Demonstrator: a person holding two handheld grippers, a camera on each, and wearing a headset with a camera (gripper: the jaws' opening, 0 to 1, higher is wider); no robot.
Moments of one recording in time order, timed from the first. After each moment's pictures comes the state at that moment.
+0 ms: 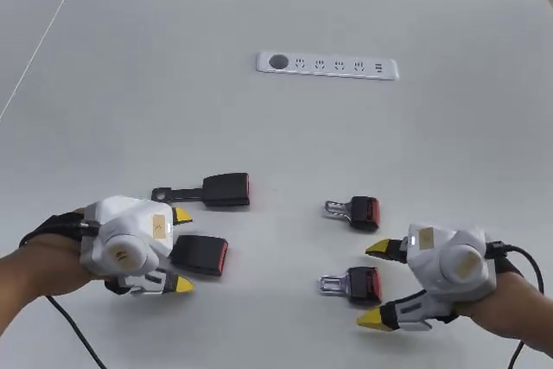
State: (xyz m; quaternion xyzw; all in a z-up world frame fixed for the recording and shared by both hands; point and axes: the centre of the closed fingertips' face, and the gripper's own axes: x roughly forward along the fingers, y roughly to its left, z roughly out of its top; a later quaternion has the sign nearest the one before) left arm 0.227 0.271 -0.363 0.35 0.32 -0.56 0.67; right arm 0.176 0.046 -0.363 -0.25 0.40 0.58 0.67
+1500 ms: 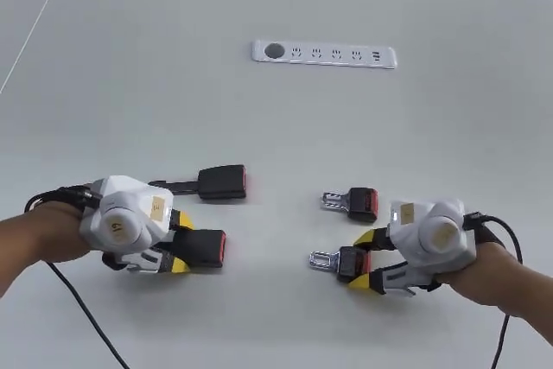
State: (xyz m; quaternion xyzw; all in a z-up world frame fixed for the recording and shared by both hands) left arm 0.217 0.264 -0.366 0.34 0.33 -0.62 0.62; right arm 0.199 0.053 -0.368 -0.25 0.40 0.57 0.67
